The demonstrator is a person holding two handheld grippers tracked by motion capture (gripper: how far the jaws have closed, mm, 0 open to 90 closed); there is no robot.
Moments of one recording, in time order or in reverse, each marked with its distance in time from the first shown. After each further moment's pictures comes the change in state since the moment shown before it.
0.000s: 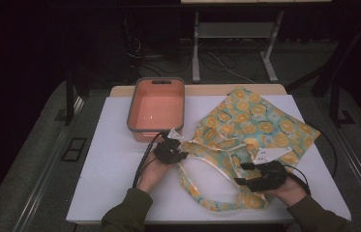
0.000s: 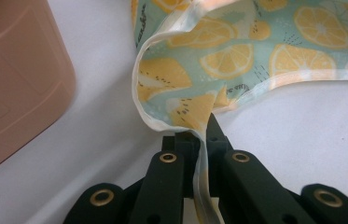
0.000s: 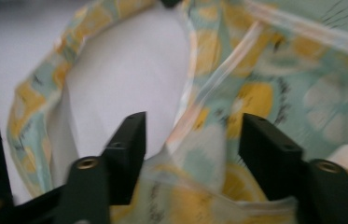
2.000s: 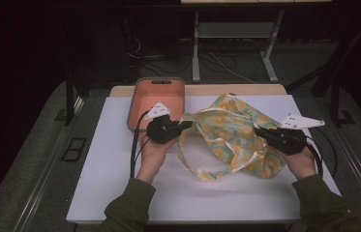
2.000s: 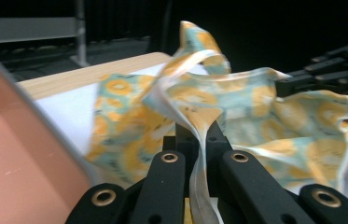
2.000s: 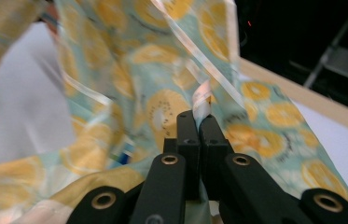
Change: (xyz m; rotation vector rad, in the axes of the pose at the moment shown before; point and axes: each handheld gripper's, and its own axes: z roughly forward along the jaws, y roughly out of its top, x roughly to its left) left arm 0.005 0.052 -0.063 -0.501 -0.056 -0.081; right arm -0.077 0.029 -0.043 -0.304 -0.249 0.046
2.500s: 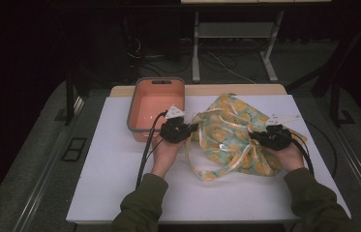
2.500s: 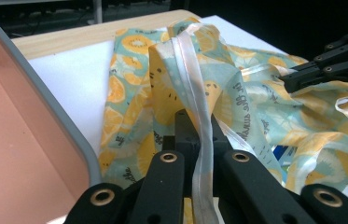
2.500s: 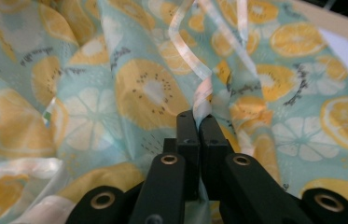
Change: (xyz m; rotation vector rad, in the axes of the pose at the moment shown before) left arm 0.005 -0.021 0.047 0.141 0.054 -0.006; right arm -0.024 -0.029 0.054 0.214 -0.005 0.069
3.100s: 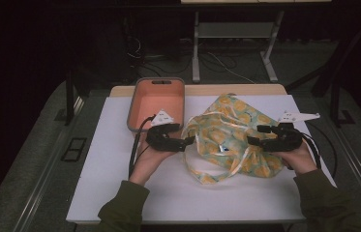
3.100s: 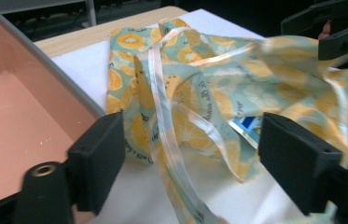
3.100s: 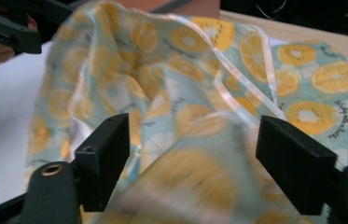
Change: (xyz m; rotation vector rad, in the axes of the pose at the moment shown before) left arm -0.010 -0.004 -0.064 0.004 -0.021 0.078; right arm 0.013 0.013 -0.045 -0.156 0.192 0.102
